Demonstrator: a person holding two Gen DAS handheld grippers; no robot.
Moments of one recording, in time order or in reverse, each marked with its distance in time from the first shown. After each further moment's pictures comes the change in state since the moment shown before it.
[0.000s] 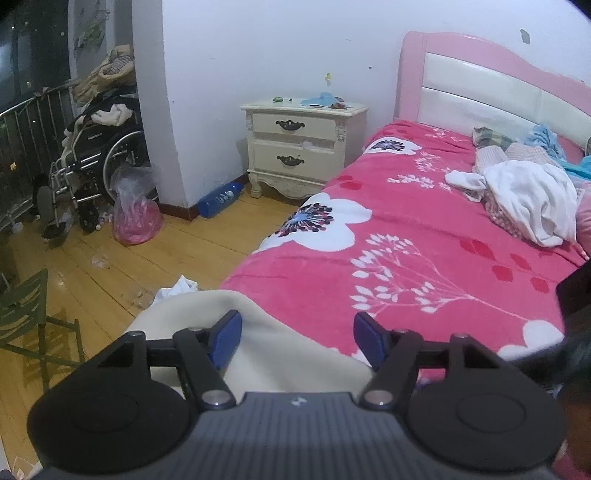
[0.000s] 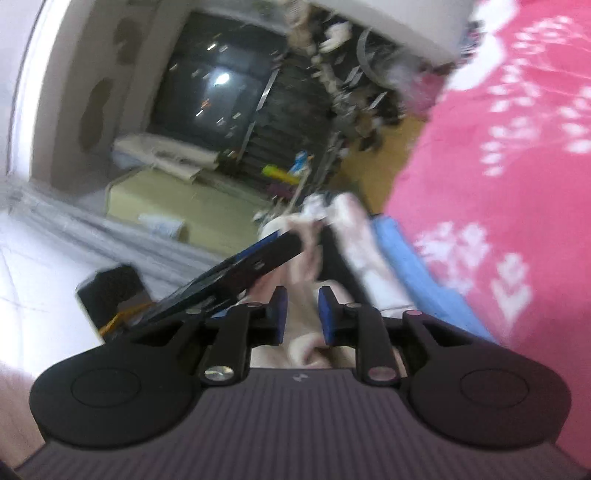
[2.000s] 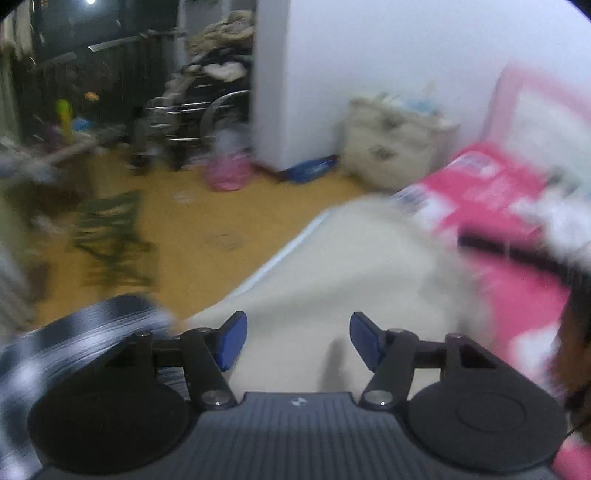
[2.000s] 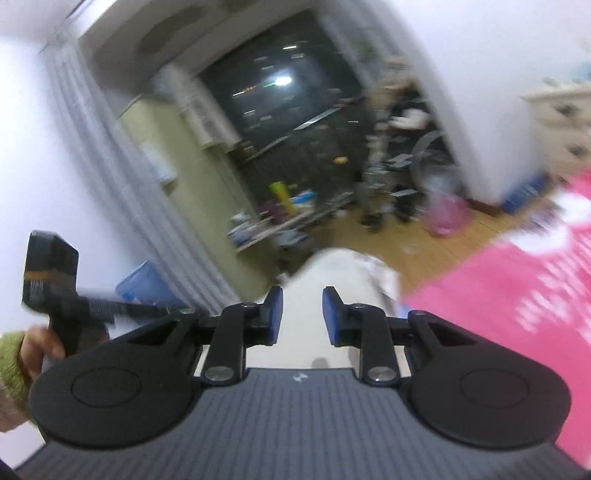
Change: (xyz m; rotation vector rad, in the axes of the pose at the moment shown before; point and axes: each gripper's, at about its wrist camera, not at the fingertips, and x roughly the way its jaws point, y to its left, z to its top) left arm -0.141 0.098 -0.078 -0.254 0.068 0.233; right arm 0.038 0.119 -0.028 -0.617 -0.102 -0.163
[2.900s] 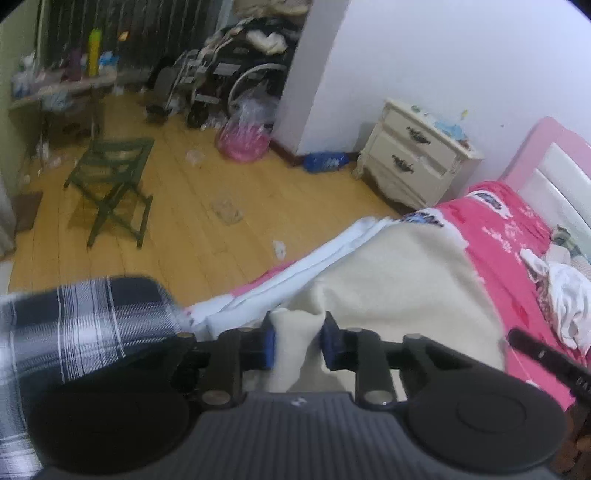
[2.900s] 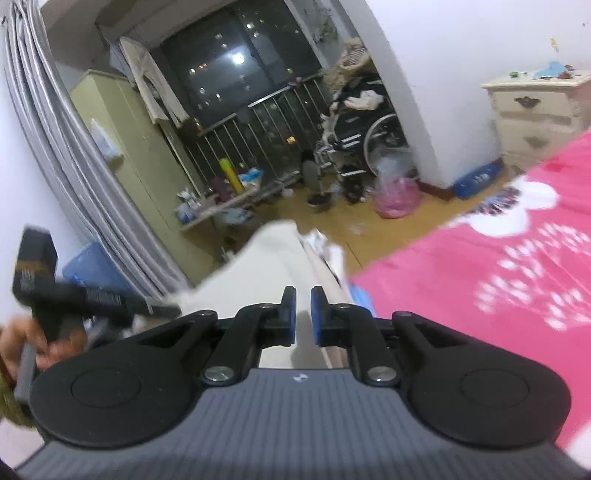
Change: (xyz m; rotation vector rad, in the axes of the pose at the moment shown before) left arm 0.037 0.051 0.010 -0.232 0.041 -0.117; right arm 0.008 -0.017 -0.030 0.043 0.050 -0.211
